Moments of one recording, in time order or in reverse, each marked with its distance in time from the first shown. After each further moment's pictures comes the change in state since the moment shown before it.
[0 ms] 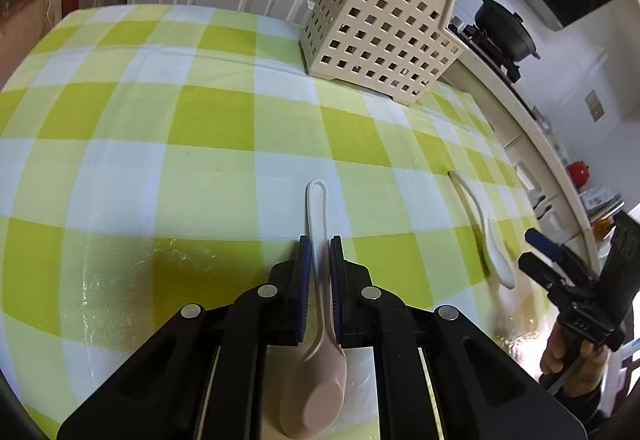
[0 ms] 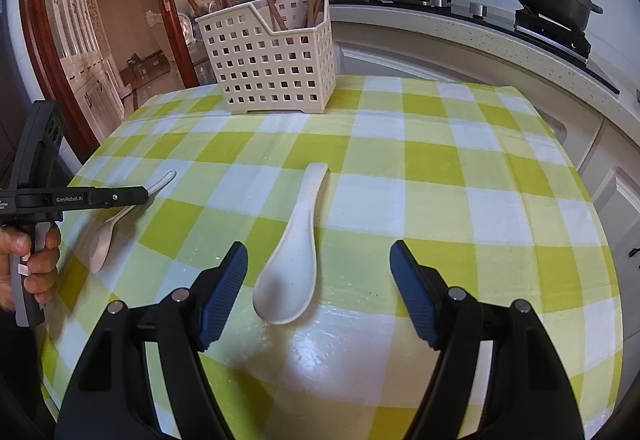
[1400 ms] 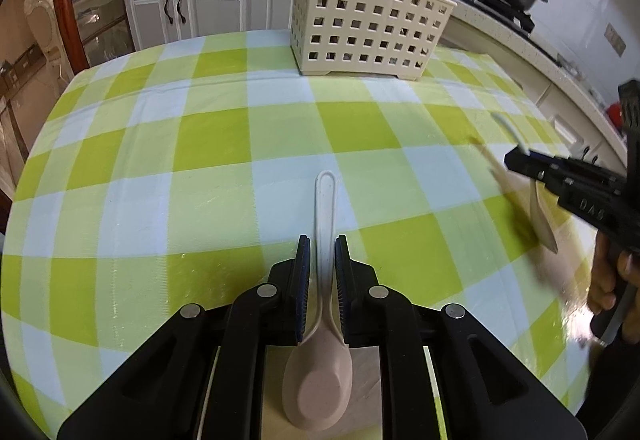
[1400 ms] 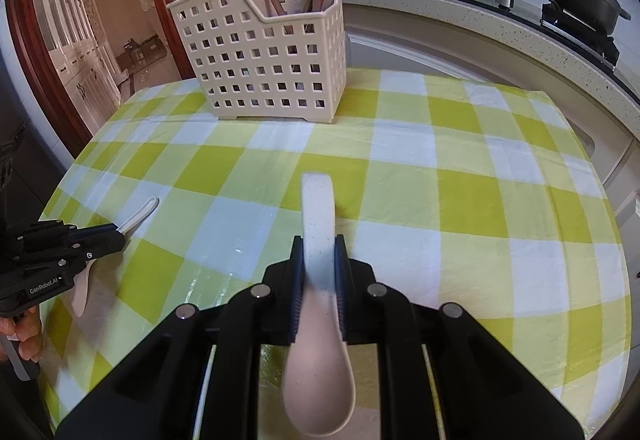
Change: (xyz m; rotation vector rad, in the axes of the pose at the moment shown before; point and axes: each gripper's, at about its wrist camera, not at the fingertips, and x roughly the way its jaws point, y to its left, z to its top) left arm 0.004 -0.033 -0.005 0.193 0.012 0.220; right arm 0.055 0.007 0.044 0.001 0.076 0.002
